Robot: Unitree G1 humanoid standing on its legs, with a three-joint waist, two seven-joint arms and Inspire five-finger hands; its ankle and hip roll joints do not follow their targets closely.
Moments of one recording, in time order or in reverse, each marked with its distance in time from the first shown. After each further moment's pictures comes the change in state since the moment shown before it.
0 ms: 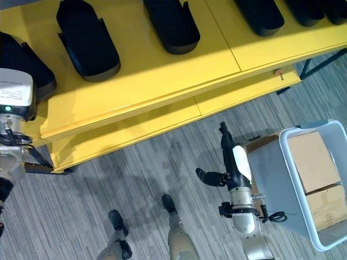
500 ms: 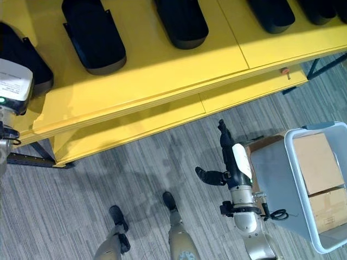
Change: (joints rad) left arm -0.091 0.105 -0.142 -0.001 0.080 -0.054 -0.058; right arm -0.009 -0.025 0.000 0.000 0.003 -0.022 0.015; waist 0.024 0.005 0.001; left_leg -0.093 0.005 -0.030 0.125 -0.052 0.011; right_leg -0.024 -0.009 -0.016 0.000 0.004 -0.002
